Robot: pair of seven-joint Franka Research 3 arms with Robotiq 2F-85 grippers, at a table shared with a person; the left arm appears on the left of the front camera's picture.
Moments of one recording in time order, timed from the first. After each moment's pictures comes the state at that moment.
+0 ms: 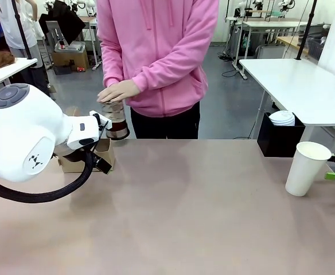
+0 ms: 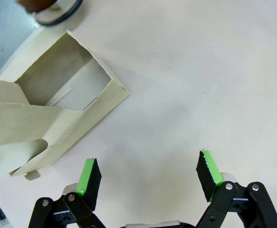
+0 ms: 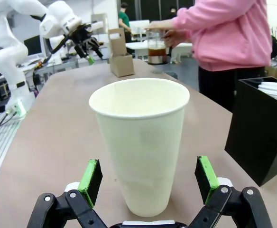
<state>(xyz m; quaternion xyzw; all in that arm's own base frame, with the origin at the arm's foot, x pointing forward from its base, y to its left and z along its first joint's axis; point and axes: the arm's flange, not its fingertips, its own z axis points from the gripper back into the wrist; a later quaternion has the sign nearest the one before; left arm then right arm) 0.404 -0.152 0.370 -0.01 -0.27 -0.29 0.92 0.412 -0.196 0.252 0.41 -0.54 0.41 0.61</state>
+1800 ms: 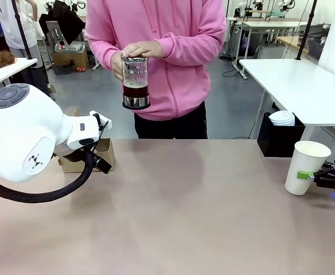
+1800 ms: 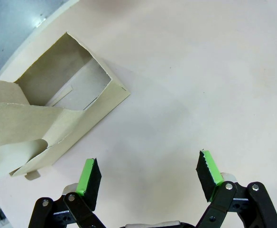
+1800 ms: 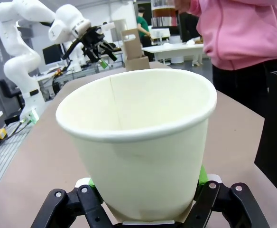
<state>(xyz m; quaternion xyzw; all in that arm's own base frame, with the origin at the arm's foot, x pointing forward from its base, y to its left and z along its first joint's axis) 0.404 -0.152 0.370 -0.01 -0.27 -0.29 0.92 0.447 -0.144 0.223 0.47 -0.51 0.41 0.60</state>
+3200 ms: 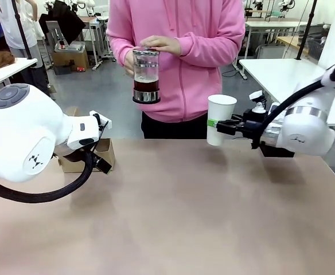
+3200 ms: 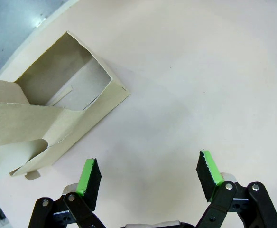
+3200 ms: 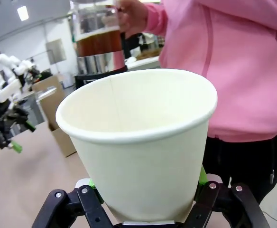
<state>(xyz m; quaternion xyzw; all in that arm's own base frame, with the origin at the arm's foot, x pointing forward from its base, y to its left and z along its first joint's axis) 0.404 -0.152 0.370 -0.01 -0.27 -0.29 0.92 0.566 0.126 0.302 0.38 -0.58 0.28 0.66</state>
